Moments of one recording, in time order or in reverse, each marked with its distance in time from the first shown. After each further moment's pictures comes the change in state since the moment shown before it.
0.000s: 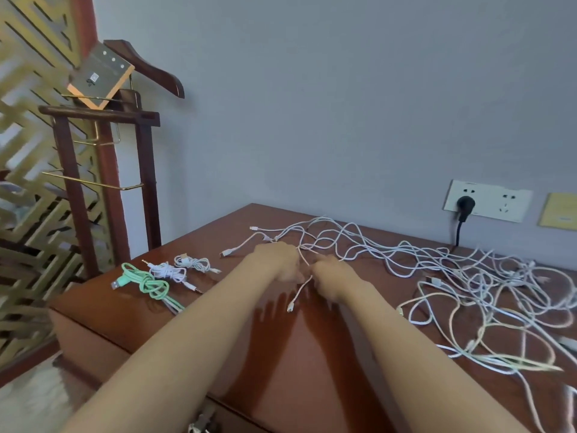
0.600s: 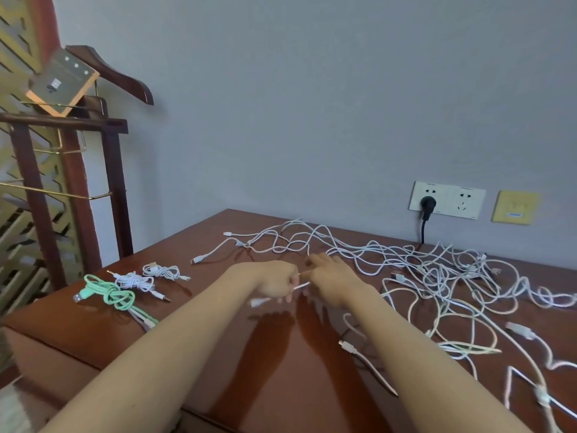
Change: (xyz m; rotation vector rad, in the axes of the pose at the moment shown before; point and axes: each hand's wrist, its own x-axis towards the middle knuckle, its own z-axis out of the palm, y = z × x) left_hand -0.008 0.034 0.001 -0.326 -0.242 0.244; right_hand -0.038 0.037 -0.012 -0.202 0.040 -0.054
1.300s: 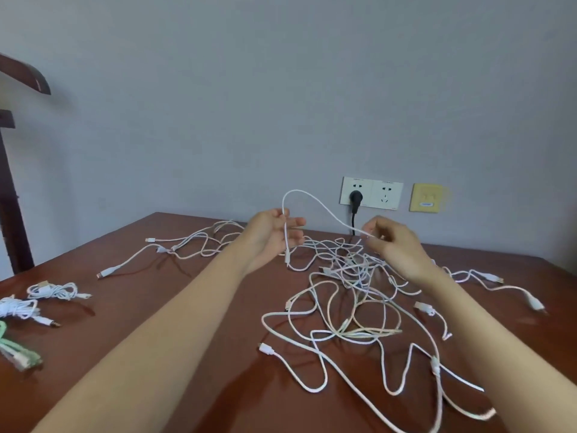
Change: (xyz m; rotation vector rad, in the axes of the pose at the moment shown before) left_hand 0.047 0.113 -0.010 -1.660 0.219 0.345; right_hand -0.141 0.132 -0.049 0.831 0.518 0.553
